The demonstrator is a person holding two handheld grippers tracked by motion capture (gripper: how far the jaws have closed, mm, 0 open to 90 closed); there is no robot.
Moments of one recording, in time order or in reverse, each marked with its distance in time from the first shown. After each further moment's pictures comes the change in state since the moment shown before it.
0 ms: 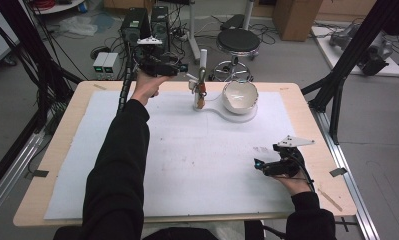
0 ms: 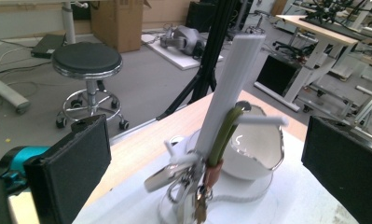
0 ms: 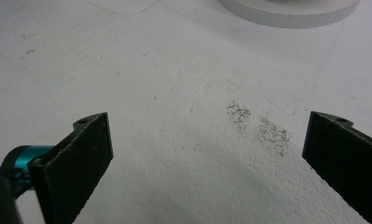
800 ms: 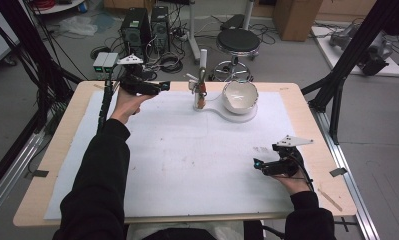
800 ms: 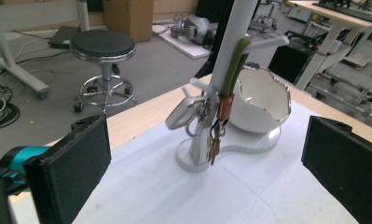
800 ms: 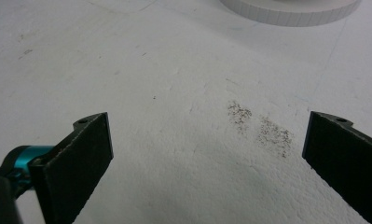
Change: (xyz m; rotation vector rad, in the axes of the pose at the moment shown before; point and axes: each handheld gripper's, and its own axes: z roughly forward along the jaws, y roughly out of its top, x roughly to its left) left arm 0.004 -0.046 -0.055 0.027 0.049 0.026; right arm 0.000 0.000 0.003 0.010 0.003 0.009
